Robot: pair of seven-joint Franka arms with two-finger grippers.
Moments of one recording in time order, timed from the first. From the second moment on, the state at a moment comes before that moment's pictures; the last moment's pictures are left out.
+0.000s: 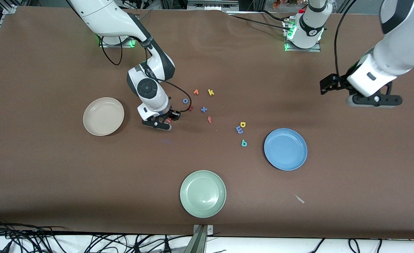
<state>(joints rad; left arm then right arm) -0.02 0.09 -0.17 -1.65 -0.04 1.59 -0.17 0.49 0.56 0.10 -1.99 0.01 2.52 0.79</state>
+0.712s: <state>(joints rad) -0.11 0.42 -0.17 -1.58 -0.04 1.81 -0.18 0.48 0.56 0.07 -1.82 0.01 2.21 0.71</state>
